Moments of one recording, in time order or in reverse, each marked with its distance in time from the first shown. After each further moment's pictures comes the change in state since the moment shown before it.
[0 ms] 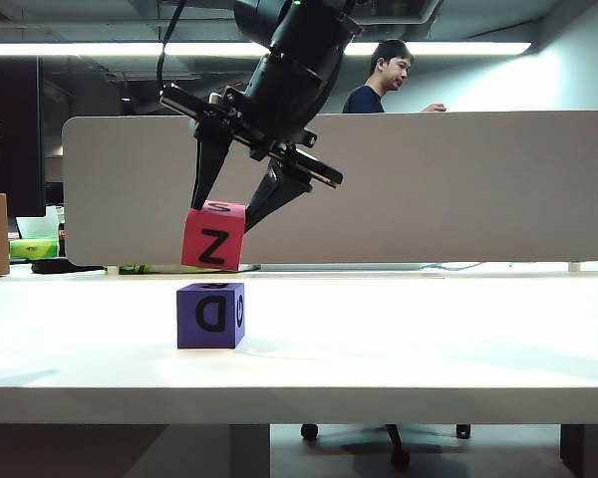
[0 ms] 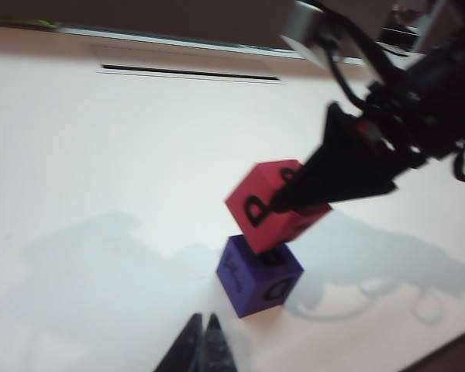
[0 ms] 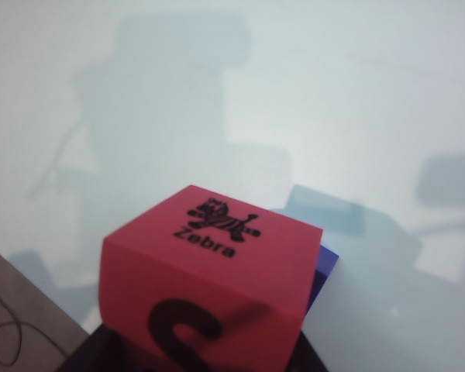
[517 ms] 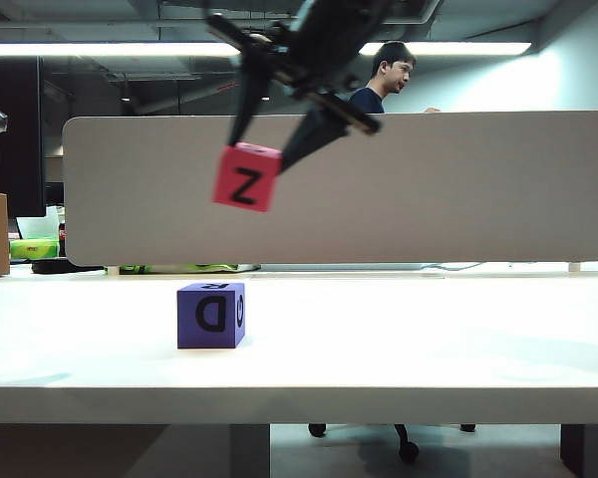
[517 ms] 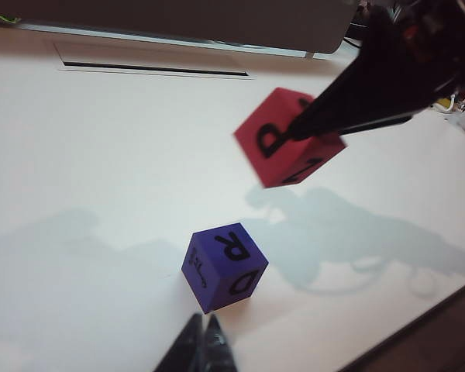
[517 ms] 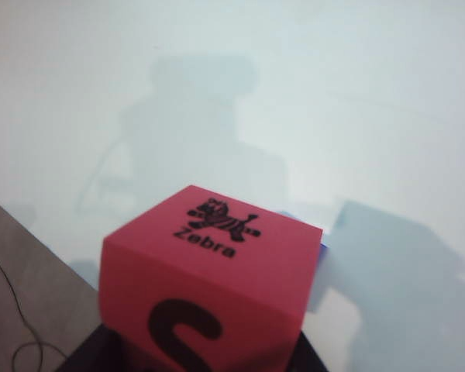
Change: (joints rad) left arm 0.000 0.000 0.000 0.001 0.088 0.000; right arm -0.045 -0.140 -0.051 -0.001 -0.033 0.000
